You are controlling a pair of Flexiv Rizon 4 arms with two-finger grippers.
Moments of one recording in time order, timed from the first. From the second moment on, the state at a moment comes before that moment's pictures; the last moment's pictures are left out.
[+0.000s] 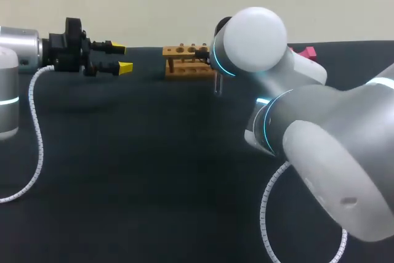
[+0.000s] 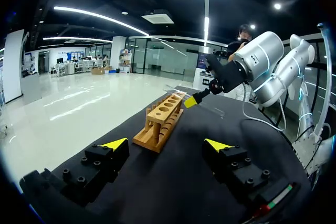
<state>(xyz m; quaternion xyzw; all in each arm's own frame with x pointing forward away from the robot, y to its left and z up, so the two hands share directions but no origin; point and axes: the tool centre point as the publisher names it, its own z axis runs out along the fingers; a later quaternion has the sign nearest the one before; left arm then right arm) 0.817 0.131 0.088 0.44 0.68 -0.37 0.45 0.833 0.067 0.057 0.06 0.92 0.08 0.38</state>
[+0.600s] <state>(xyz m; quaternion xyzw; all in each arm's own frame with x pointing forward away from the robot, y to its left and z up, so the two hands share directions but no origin) 0.817 0.131 0.088 0.44 0.68 -0.37 0.45 0.834 0.064 0.051 0.04 0.93 0.09 0.35</state>
